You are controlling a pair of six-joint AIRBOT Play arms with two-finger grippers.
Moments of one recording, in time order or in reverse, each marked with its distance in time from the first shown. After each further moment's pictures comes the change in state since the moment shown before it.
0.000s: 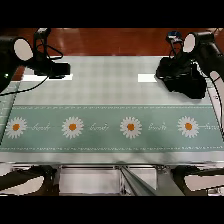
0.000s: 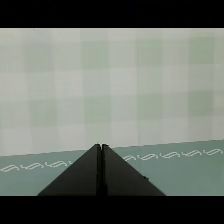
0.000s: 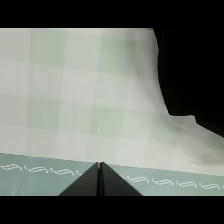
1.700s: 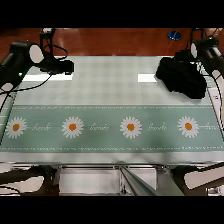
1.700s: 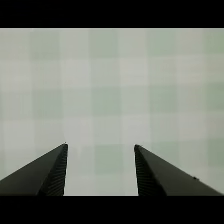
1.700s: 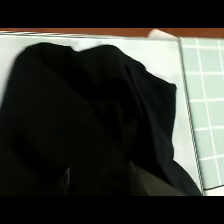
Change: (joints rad) left arm 0.000 -0.109 0.000 0.058 0.199 -0.004; right arm -0.171 -0.109 0.000 -0.404 -0.511 0.253
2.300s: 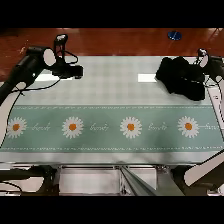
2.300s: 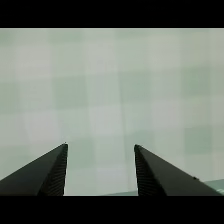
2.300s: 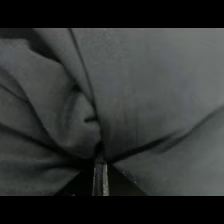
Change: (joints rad) left arm -0.040 -0.063 0.031 -0.063 -0.032 0.008; right arm -0.206 -0.199 0.013 0.455 0.103 -0.174
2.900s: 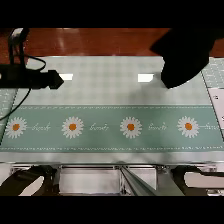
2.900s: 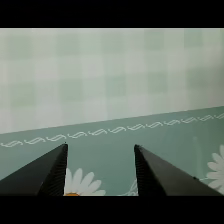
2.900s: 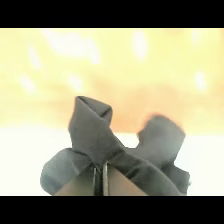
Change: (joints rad) left arm 0.059 0.589 -0.356 -0.156 -0.066 0.069; right arm 0.112 0.430 0.361 0.378 0.090 -0.288
